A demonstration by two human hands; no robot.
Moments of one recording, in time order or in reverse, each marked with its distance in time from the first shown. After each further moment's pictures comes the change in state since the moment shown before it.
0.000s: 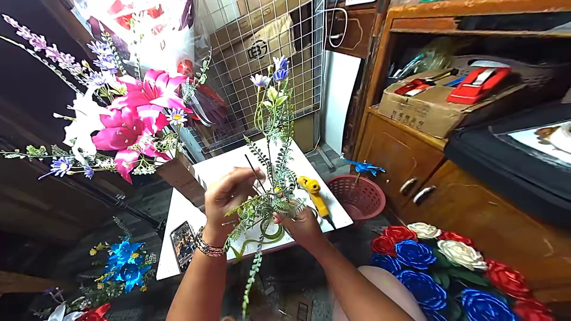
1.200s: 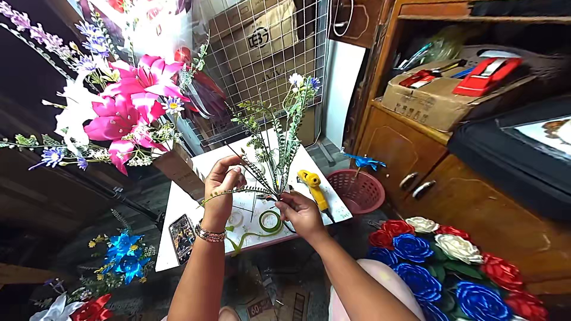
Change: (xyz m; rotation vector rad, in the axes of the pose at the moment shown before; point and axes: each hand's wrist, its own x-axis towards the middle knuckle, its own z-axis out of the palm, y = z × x) left_hand -0.014 -0.025 -0.003 -0.205 0.229 -0.474; right_hand 0.002 -0.002 -0.003 0.063 0.047 0.121
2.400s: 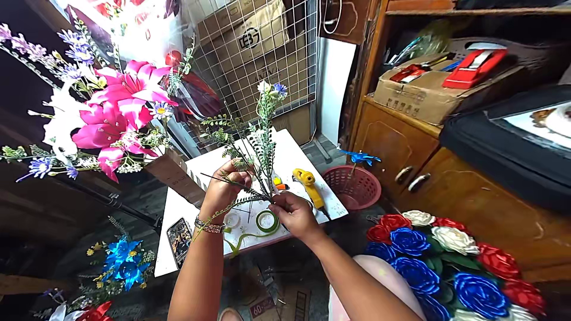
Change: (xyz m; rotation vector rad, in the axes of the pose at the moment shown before) left_hand 0.012 -0.010 -0.002 -0.242 -0.270 -0.224; right_hand 0.001 0.000 -0.001 -0.112 -0.067 -0.032
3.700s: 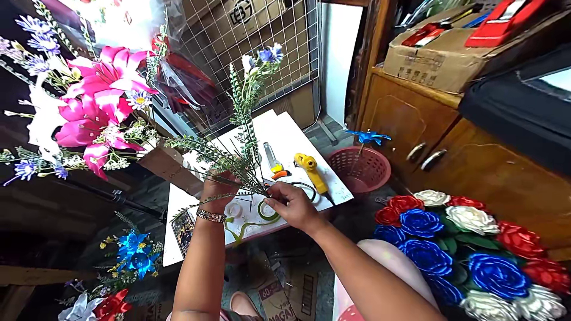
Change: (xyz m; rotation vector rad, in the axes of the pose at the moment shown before) left_hand -0.012 -0.026 -0.013 -0.348 0.311 -0.158; right_hand 0.000 -0.002 0.000 -0.092 -0.110 -0.022
